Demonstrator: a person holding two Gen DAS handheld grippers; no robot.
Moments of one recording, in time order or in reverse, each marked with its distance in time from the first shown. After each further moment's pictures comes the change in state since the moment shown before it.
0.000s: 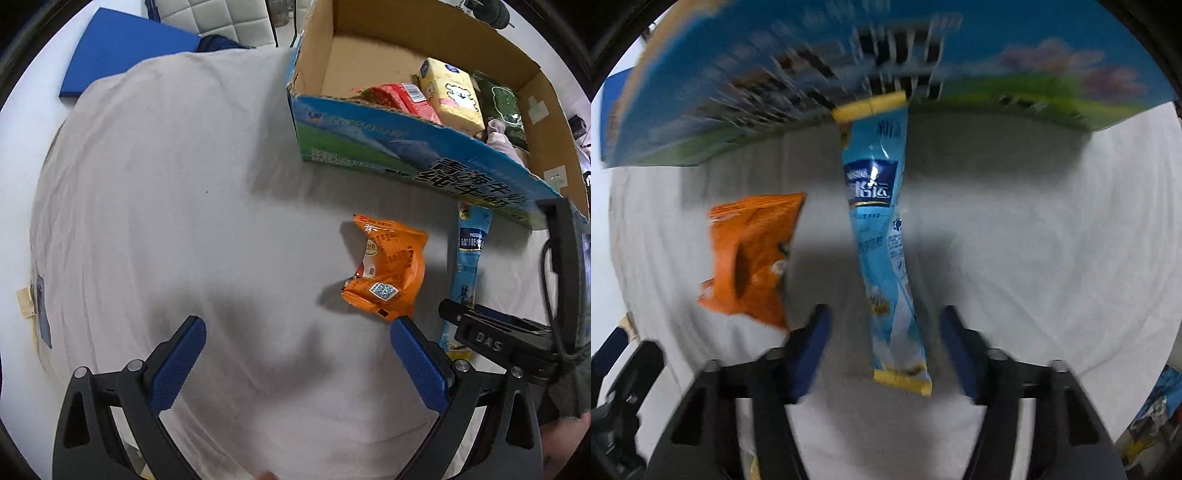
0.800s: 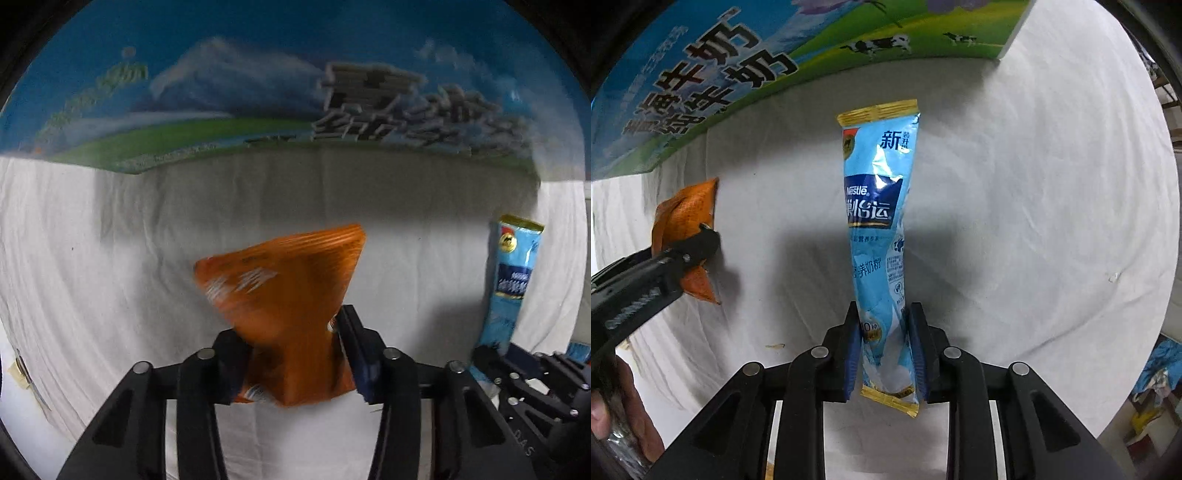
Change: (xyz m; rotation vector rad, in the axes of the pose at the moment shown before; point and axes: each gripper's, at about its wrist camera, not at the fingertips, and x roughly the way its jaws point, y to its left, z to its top) left arm 0.086 -0.091 0.032 0.243 0.142 -0.047; right arm 0.027 -0.064 -0.045 0.077 0.034 -0.040
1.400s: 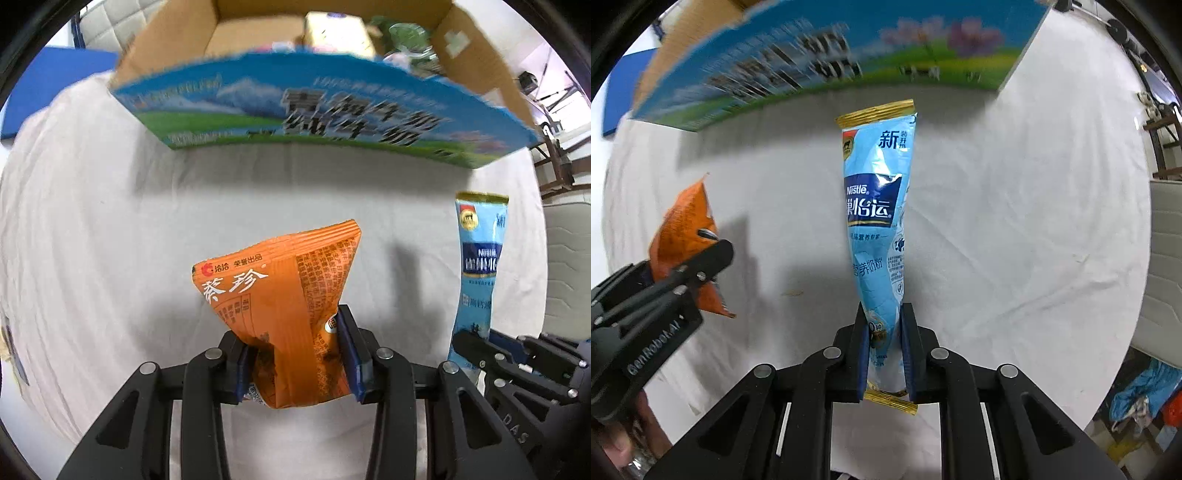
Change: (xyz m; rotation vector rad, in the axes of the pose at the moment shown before) left arm -0.073 -0.024 -0.085 -0.041 -0.159 -0.062; right arm -0.028 0.035 -0.062 -0.123 -0.092 -0.017
